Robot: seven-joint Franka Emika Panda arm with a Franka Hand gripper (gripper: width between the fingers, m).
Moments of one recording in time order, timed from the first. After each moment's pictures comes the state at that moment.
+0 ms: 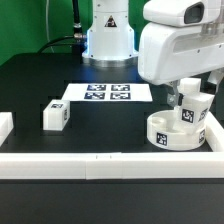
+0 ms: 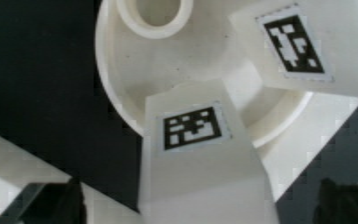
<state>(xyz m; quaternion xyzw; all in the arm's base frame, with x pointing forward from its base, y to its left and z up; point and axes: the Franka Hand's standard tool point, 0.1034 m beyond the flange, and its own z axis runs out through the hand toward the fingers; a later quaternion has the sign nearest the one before) 0.595 0.102 0.083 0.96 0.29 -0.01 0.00</state>
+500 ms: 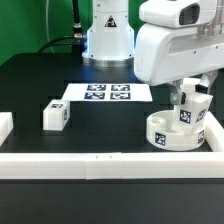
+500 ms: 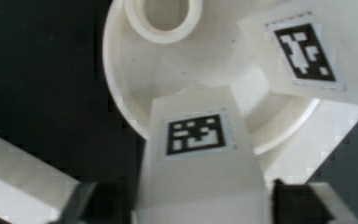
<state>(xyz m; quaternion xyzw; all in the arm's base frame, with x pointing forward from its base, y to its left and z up) 0.595 0.098 0.082 0.96 0.28 -0.01 0.00</state>
